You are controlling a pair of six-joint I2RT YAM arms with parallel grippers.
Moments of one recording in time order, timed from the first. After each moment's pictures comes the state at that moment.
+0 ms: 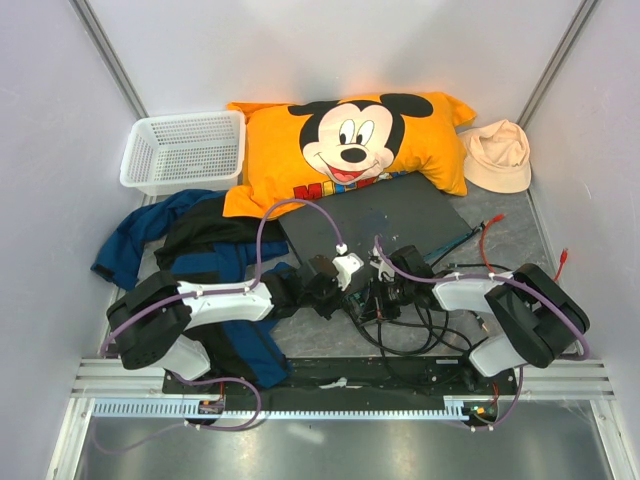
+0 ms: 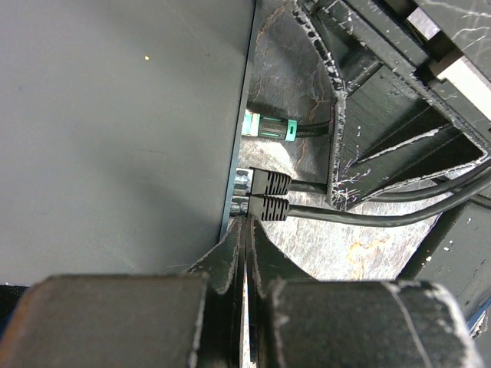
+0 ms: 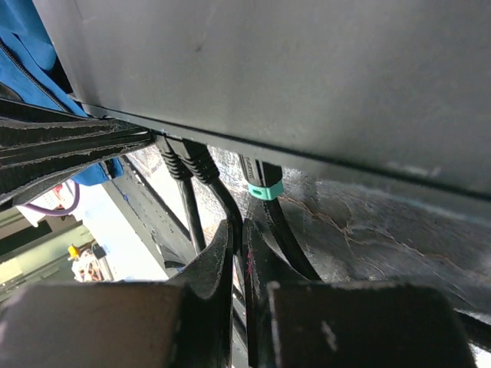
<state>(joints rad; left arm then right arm) -1.03 1.49 0.70 0.03 0.03 -0.19 0.60 1.49 0.45 0.06 -0.65 0.63</state>
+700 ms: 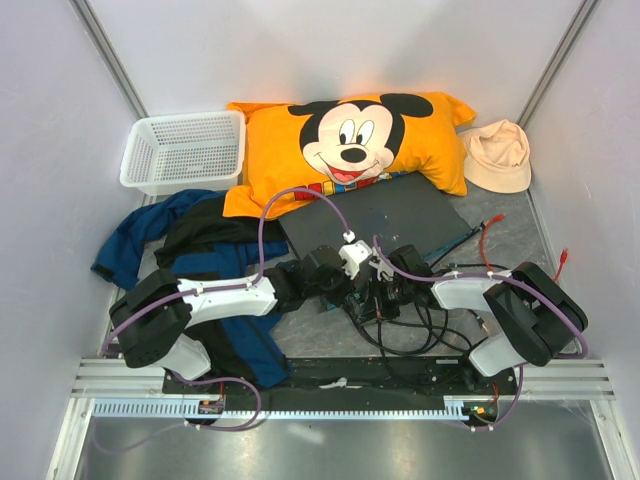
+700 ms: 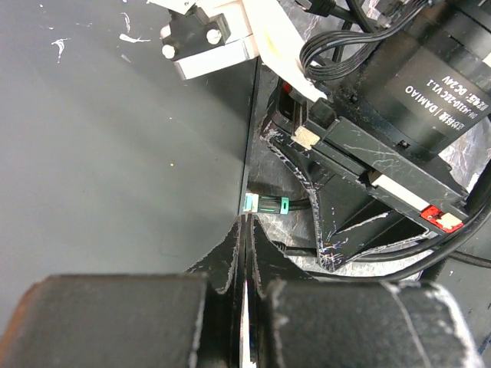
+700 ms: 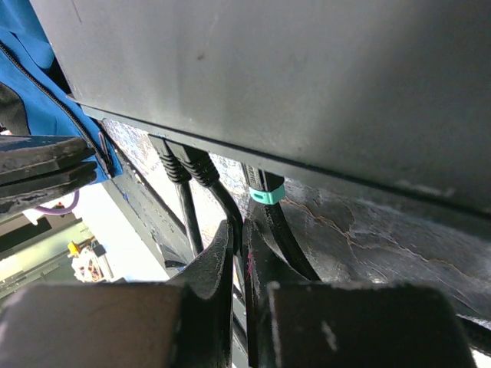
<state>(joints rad) -1.03 1.50 0.77 0.10 0.00 -0.13 0.60 1.50 0.47 0.04 -0.65 0.63</state>
